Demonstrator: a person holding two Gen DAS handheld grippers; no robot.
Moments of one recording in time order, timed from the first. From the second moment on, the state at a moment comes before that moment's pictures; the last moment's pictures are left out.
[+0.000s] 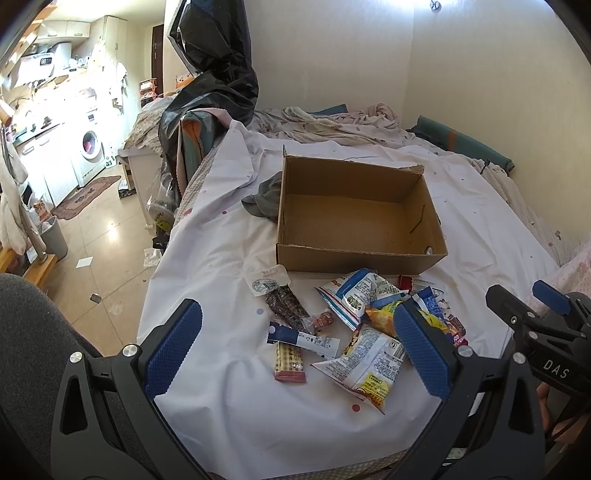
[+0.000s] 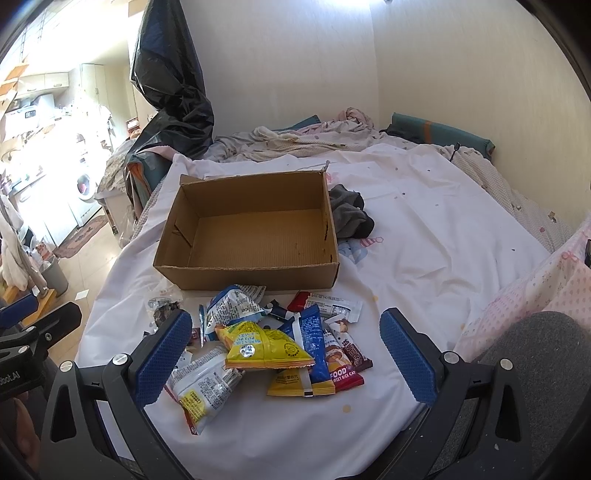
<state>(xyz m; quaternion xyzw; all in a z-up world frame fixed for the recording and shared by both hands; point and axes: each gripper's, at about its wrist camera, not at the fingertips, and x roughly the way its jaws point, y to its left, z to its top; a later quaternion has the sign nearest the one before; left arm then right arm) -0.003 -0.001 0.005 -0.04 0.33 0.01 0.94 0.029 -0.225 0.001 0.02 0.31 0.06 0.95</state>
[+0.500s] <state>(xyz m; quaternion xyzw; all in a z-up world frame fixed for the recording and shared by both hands) -0.002 0.002 0.004 -0.04 0.33 0.02 0.94 0.028 -0.224 -0.001 0.01 0.31 0.06 0.95</state>
